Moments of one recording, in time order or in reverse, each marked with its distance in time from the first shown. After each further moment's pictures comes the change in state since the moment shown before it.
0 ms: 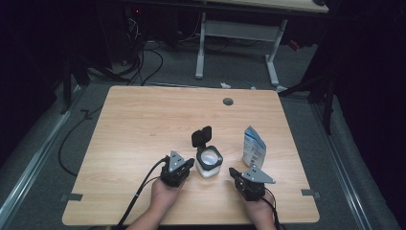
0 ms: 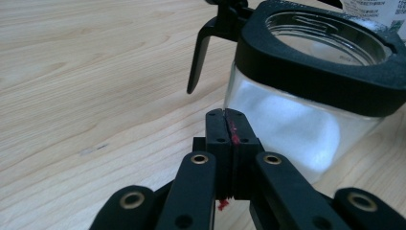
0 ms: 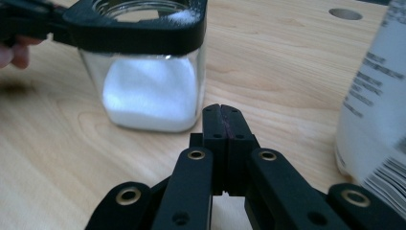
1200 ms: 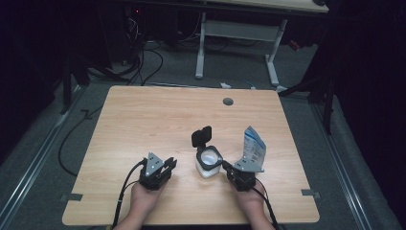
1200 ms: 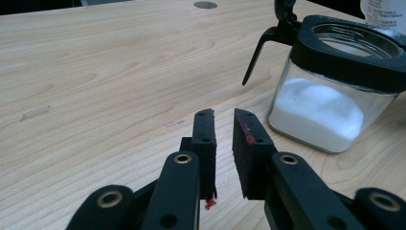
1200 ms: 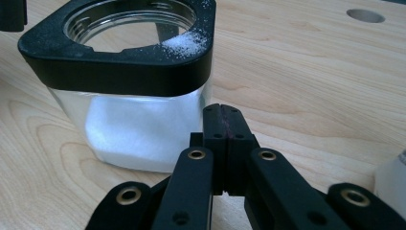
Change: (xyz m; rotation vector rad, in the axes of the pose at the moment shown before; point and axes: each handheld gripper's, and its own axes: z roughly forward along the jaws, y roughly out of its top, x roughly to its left) left arm 0.032 -0.006 -0.047 -0.033 0.065 0.000; right arm 0.002 0.015 0.029 0.022 0.015 -0.002
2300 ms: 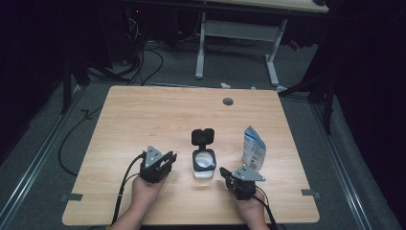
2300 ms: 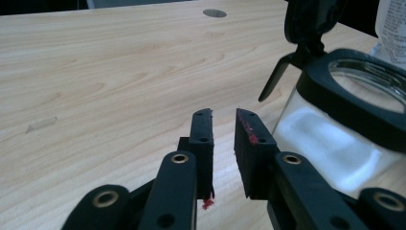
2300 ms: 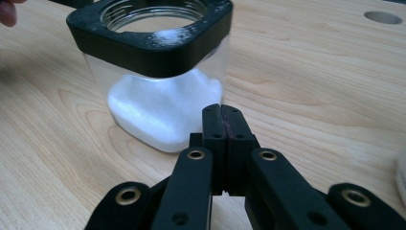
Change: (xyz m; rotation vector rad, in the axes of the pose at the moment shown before) left arm 0.009 0.018 0.014 -0.008 0.000 -0.053; right arm 0.016 -0.008 -0.020 -0.021 0.033 -0.006
